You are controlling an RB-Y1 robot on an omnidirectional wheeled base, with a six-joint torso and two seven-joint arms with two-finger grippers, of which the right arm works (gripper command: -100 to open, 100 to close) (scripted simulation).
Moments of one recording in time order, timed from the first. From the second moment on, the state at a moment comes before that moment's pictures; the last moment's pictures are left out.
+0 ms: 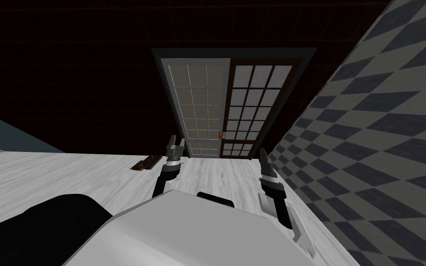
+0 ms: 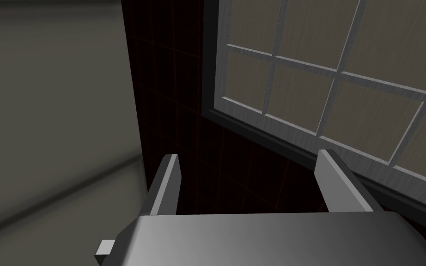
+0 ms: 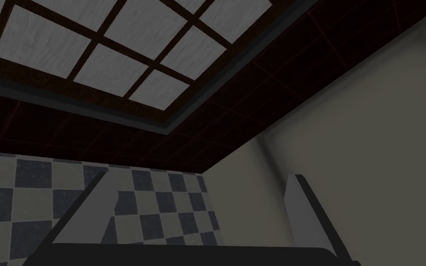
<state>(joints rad) 0.35 -0.08 -0.11 -1.93 0.18 -0.58 0.32</state>
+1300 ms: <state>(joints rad) 0.24 -0.09 -0.18 -1.60 0.29 -0.66 0.56</state>
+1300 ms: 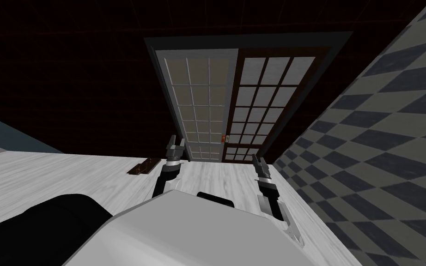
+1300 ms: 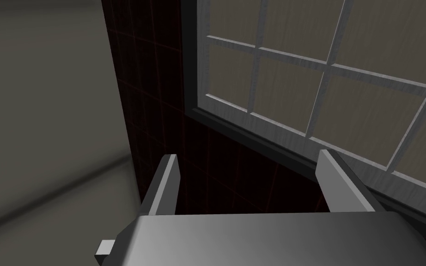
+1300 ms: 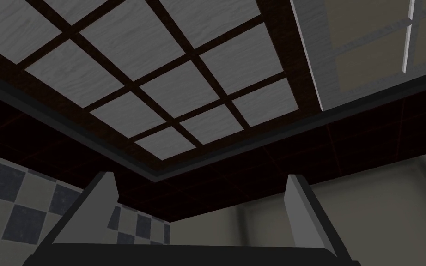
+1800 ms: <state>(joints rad) 0.20 -0.09 -0.21 -1.47 0.34 -0.69 0.66</state>
